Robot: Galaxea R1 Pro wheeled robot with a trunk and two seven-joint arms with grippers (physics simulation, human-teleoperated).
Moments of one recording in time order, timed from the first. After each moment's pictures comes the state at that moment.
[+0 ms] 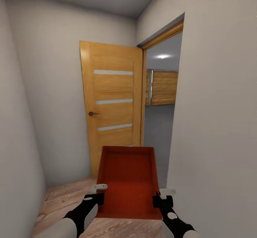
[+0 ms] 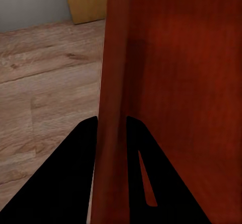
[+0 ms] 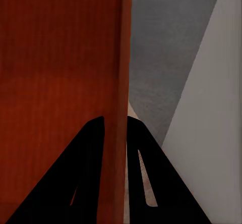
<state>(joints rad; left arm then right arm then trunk) -0.62 -0.11 -0.13 -0.26 0.18 0.10 0.22 -0.57 0.13 -0.18 -0.16 0.27 -0.34 -0.14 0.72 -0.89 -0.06</state>
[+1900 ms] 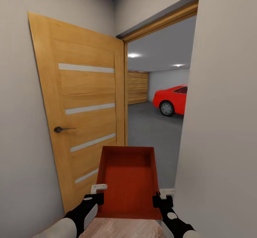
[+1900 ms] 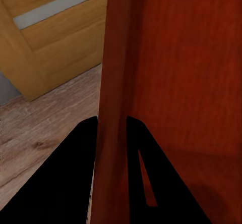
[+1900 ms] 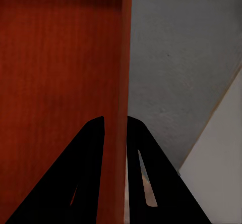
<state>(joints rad) -0.62 -0.11 -0.14 -0.26 0.18 0.10 0.22 -0.57 0.13 -0.18 -0.16 0.27 -0.34 -0.14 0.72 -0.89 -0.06</state>
